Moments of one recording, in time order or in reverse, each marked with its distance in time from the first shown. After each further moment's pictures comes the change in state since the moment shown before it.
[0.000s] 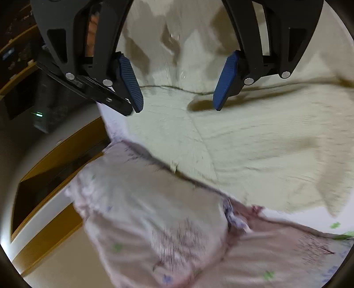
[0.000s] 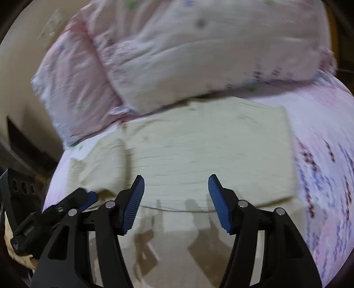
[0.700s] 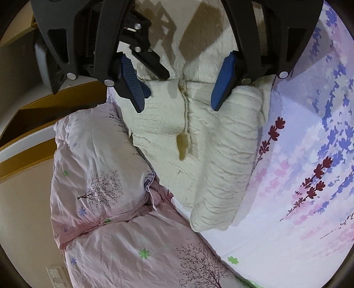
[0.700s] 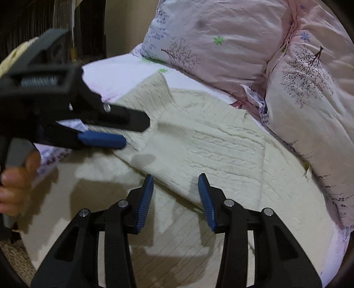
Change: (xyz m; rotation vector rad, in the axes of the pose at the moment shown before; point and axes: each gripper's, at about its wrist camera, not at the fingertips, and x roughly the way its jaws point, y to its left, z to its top) left arm -0.048 0.122 0.003 -0.404 -0.065 0.015; right arm 0.073 0.185 -0.052 -0.866 0.112 0.002
